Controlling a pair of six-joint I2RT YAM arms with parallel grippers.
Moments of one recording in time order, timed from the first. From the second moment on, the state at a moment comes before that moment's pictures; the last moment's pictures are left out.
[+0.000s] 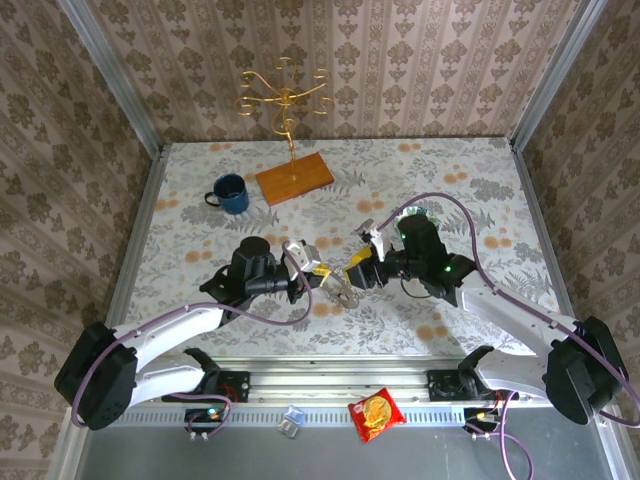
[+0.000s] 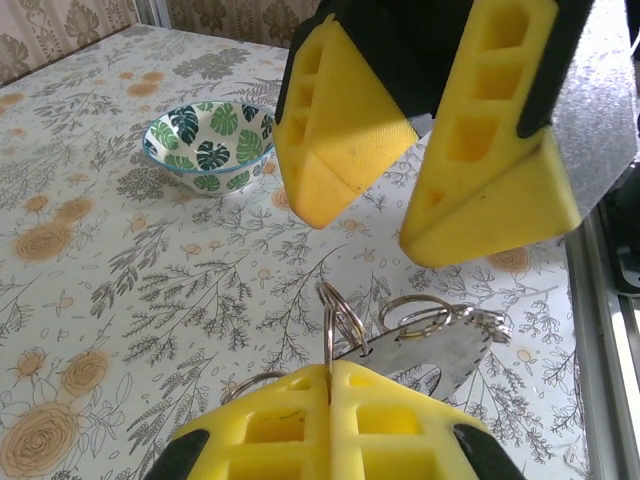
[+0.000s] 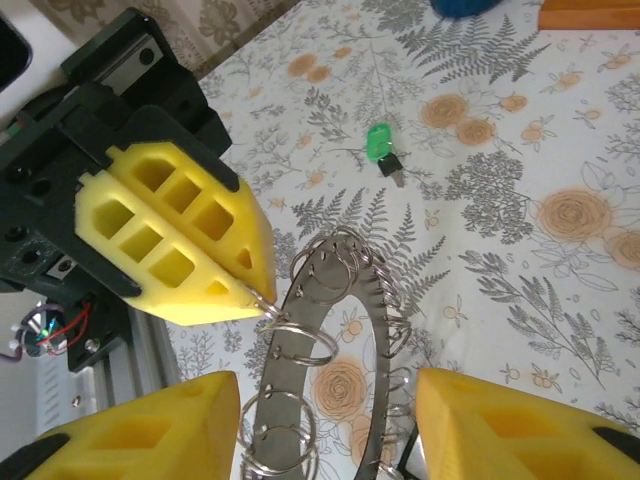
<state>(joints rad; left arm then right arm) -0.74 1.12 0.50 0.25 0.57 0.17 0.57 1.17 0.72 -0.13 -0.57 0.08</state>
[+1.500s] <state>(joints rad) -0.73 0.98 0.45 0.24 0.56 0.32 0.70 1.31 0.97 -0.49 -0.68 -0.68</state>
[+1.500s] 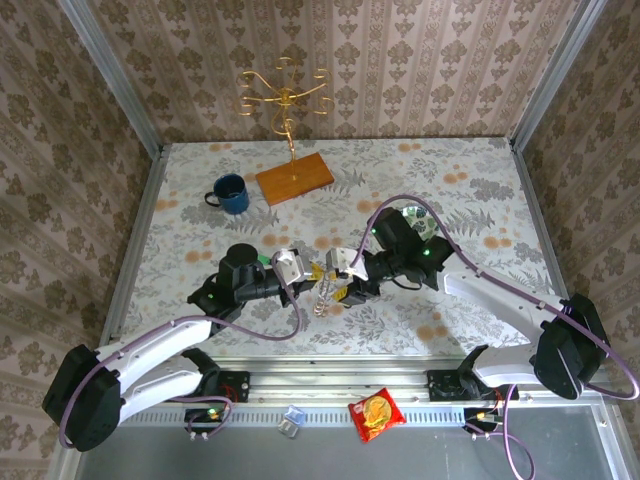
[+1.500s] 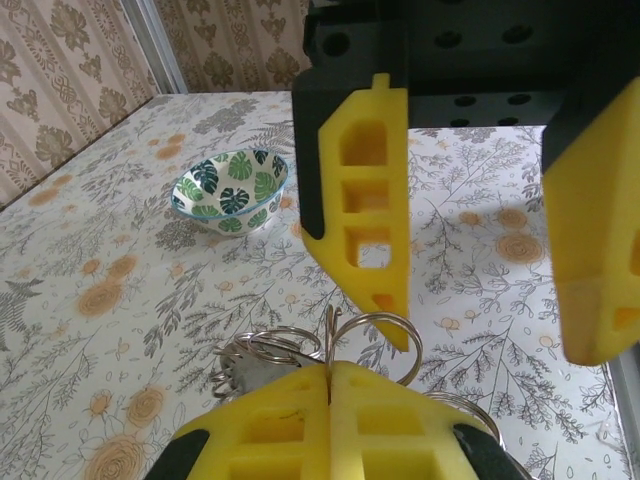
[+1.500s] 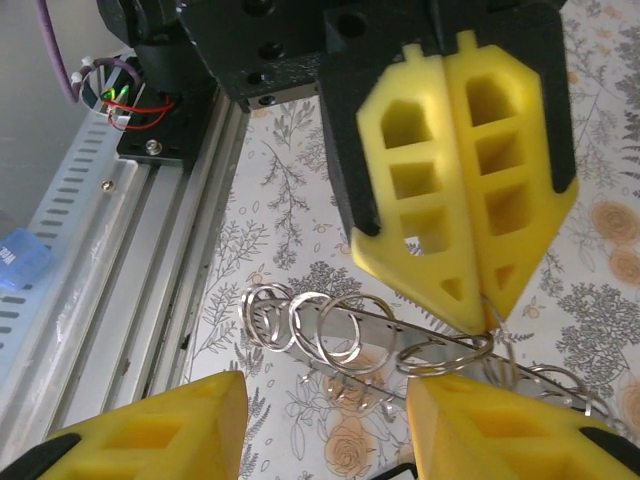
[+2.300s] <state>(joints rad) -0.74 0.98 0.42 0.26 0.55 0.30 0.73 1.21 0.85 -0.34 -0.46 -0.33</state>
